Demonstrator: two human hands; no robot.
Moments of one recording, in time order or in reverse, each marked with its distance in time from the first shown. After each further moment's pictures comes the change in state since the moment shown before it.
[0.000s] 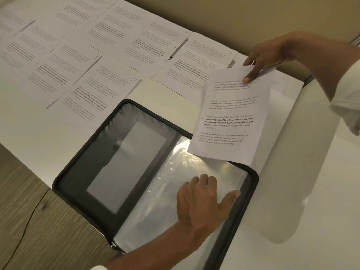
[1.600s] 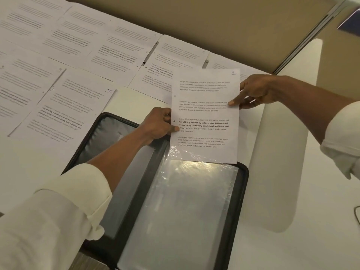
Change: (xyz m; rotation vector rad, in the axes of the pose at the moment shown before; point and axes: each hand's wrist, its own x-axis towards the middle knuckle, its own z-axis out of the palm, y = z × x) left_hand 0.245 -0.112 -0.018 -0.806 -0.689 -0.247; right_hand -0.033 0.034 0.071 0.709 0.001 0.322
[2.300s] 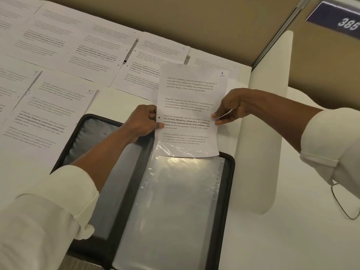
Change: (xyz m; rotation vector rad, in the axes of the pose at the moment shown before) left_hand 0.003 -0.001 -0.002 0.086 0.006 0.016; right_hand -0.009 0.031 0.048 0.276 0.019 0.273
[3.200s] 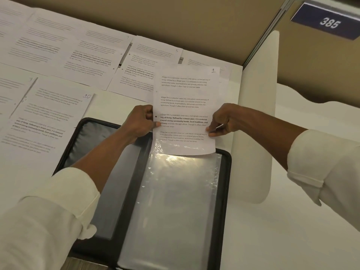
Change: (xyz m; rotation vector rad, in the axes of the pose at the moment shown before) left_hand -0.001 -0.003 -0.003 -0.035 0.005 0.069; right_hand -0.012 0.036 0.037 0.055 0.094 0.048
